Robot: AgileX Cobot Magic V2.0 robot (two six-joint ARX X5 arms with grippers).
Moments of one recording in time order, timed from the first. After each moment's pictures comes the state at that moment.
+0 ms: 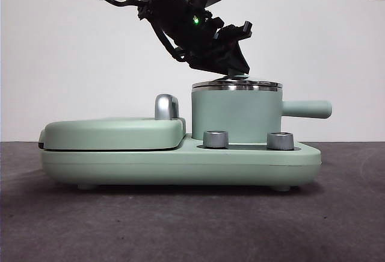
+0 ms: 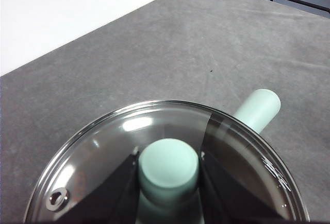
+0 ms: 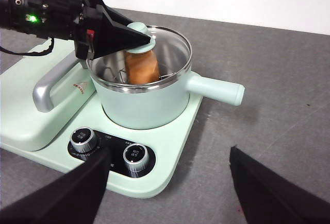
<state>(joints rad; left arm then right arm) -0.64 1.96 1.54 0.05 0.21 0.12 0.42 0.54 0.71 -0.51 0.03 0.11</state>
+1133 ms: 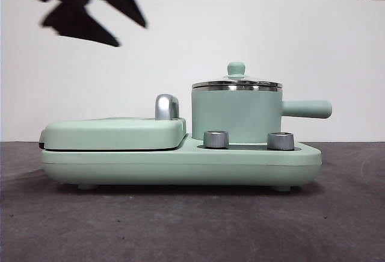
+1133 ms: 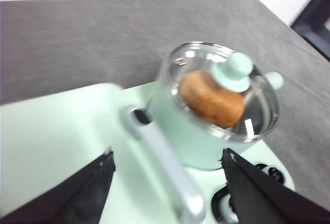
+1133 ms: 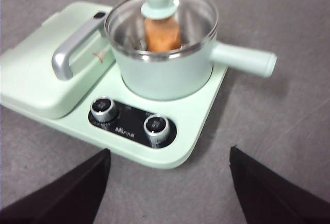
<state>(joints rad) -0.35 1.32 1.04 -0.16 0.34 -0.16 0.42 0.59 0.71 -0.58 -0.06 0.13</state>
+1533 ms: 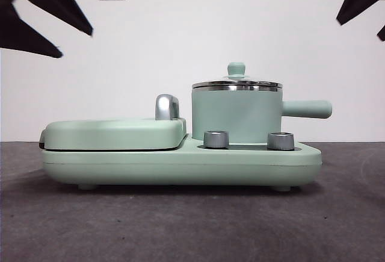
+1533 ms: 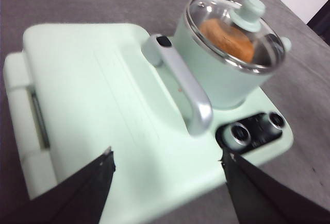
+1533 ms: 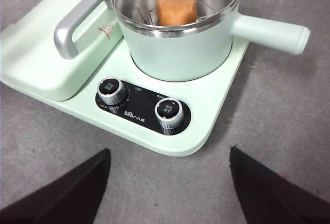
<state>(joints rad) -0.30 0.94 0.71 -0.23 0.34 -0.19 0.42 0.70 0.71 -0.56 -0.11 0.14</state>
